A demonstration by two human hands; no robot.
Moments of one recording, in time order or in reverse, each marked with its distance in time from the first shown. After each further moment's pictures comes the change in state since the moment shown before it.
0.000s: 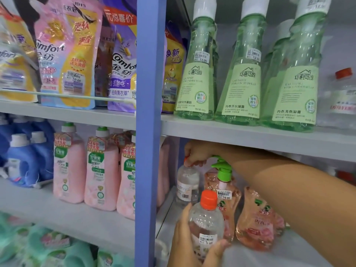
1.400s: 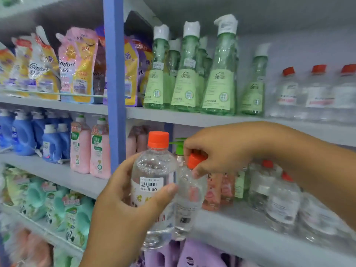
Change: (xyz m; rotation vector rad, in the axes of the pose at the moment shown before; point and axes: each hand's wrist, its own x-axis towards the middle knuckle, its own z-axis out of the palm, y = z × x) left_hand -0.108 0.188 0.010 0.061 0.243 0.105; right_hand -0.307 0.011 -0.023 -0.380 0.093 -0.337
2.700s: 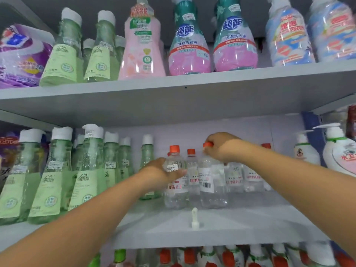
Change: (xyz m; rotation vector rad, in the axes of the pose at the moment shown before) left_hand 0.165 0.150 0.344 0.794 -0.636 0.208; right_hand -0.185 0.299 -0.078 0.127 0.535 0.841
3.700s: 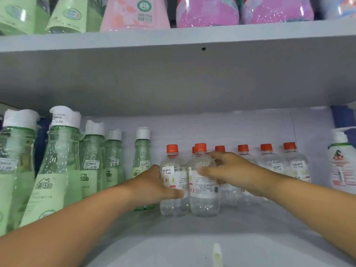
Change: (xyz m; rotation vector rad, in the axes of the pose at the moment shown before) left_hand 0.076 -0.054 0.034 -0.249 -0.072 0.080; right_hand 0.034 0.024 0.089 0.798 -0.086 -0.073
